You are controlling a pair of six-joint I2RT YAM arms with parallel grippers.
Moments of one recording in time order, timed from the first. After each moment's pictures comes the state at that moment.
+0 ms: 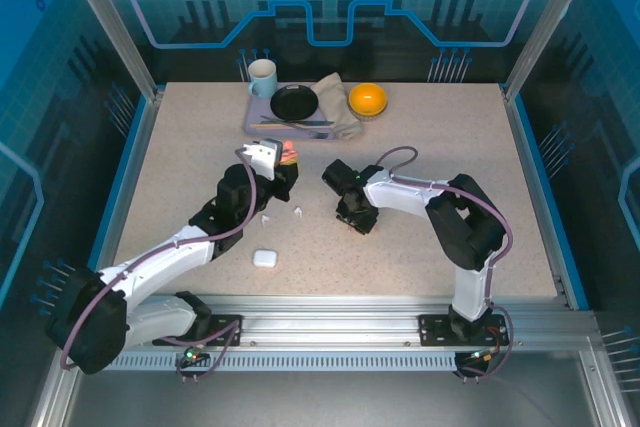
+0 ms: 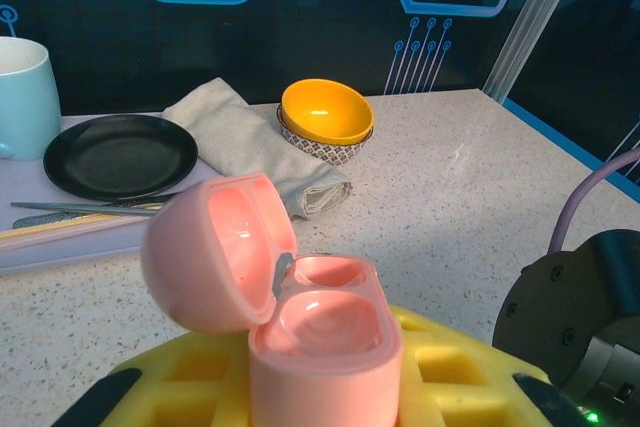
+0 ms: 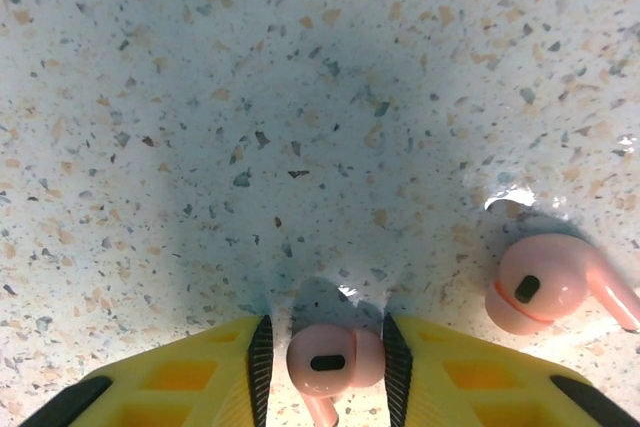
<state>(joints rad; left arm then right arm) -0.55 1.15 0.61 0.32 -0.09 -0.22 0.73 1.90 1.22 -0.76 0.08 1.34</state>
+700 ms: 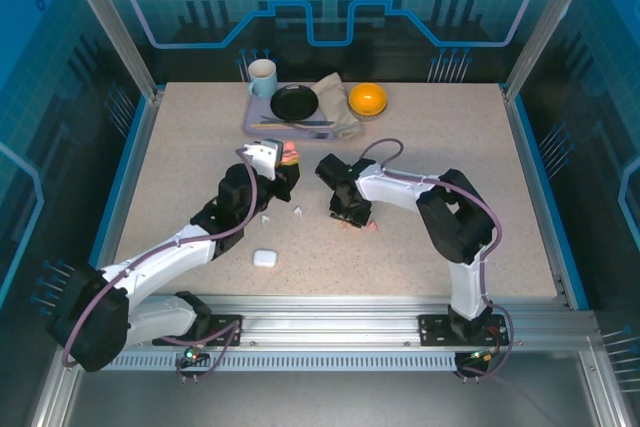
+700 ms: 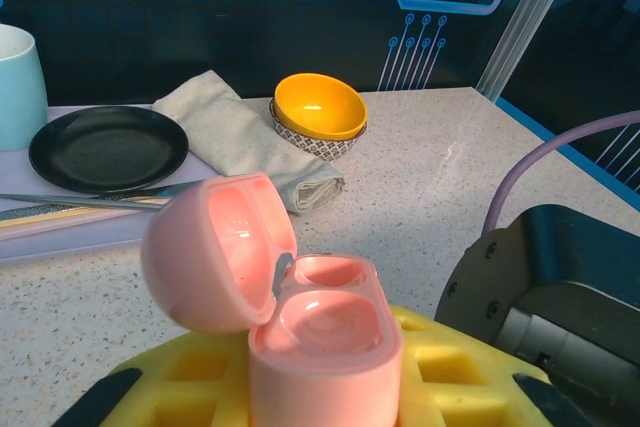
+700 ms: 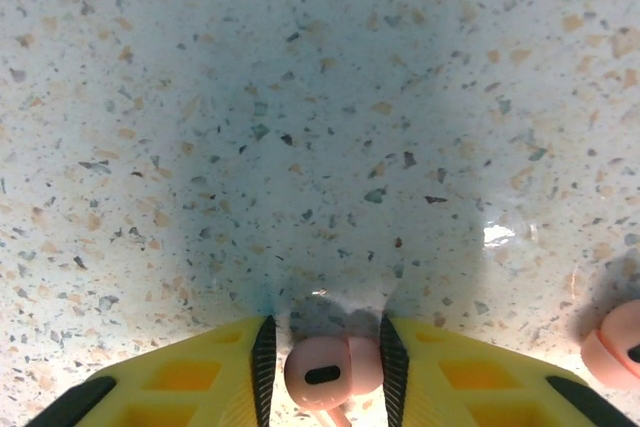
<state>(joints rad) -0.55 1.16 0.61 0.32 -0.08 -0.25 0.73 1.97 1.33 -0.81 0.07 1.15</state>
